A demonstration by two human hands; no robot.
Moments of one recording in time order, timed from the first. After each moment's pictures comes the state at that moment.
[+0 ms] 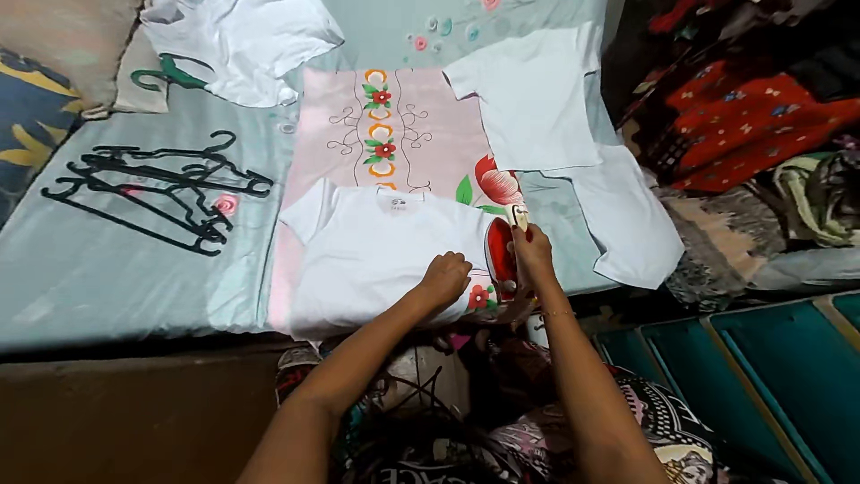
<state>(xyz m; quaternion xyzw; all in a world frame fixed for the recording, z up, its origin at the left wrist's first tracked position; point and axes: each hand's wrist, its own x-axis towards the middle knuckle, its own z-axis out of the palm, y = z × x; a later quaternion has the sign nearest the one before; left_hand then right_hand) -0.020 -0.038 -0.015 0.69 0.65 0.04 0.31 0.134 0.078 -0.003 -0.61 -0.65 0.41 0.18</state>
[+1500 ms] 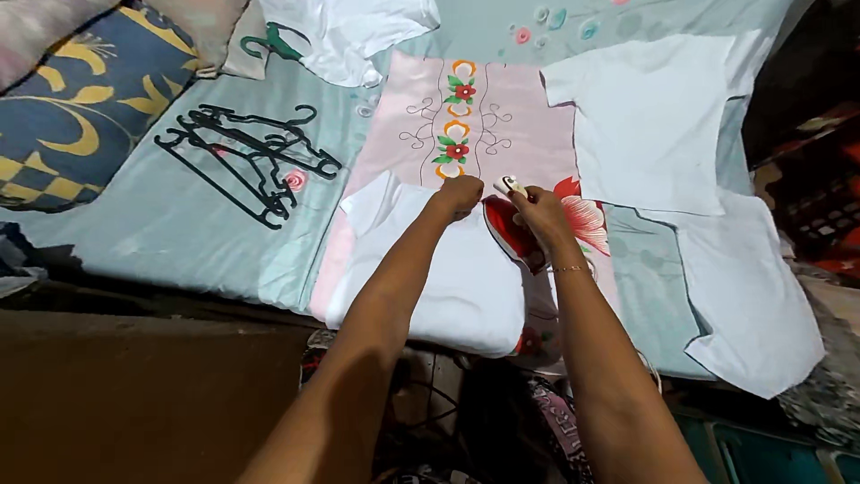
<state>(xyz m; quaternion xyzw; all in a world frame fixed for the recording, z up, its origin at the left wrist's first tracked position) -0.207 0.074 -0.020 0.59 0.76 0.06 0.27 -0.016 0.140 -0.002 -0.43 -0.79 0.43 0.10</state>
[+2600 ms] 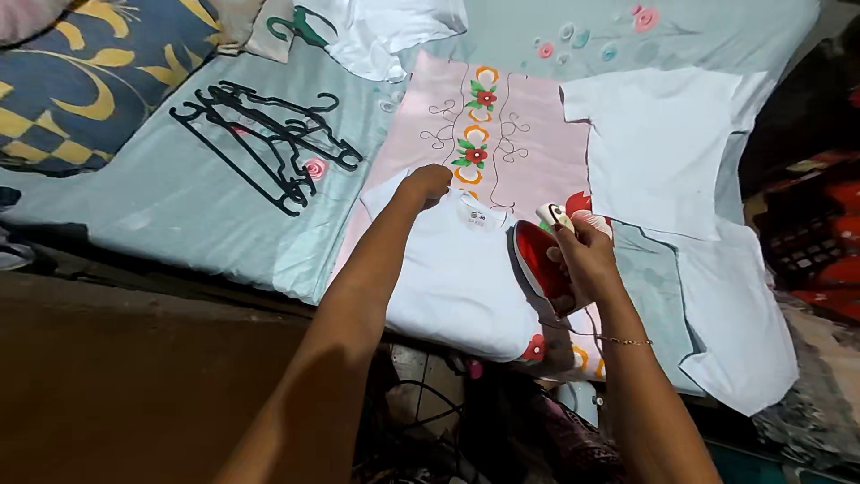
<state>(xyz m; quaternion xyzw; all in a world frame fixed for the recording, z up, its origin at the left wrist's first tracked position) -0.282 0.011 -0.005 0.55 0.79 0.03 0.27 0.027 0.096 0.046 -0.47 -0.76 0.44 0.11</state>
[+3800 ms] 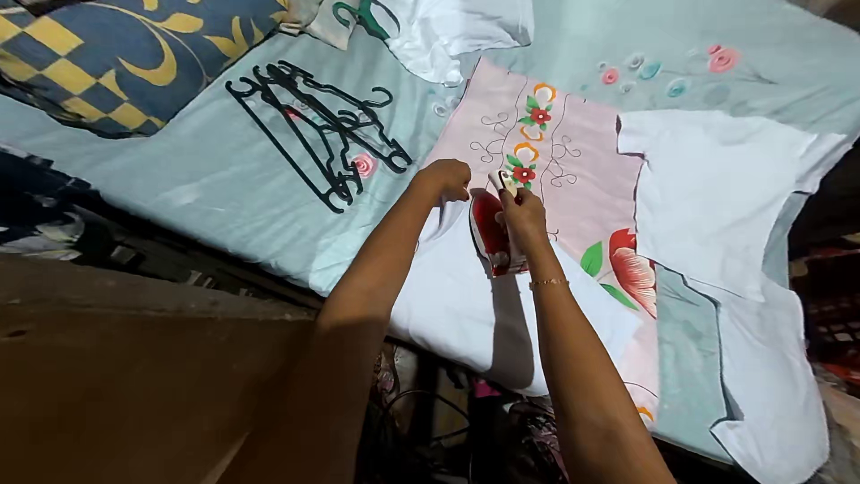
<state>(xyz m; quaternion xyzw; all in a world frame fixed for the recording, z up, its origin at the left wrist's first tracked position) -0.339 -0.033 0.012 0.55 0.79 0.04 0.28 -0.166 0.049 0.018 -0.41 -0.81 0.41 0.06</state>
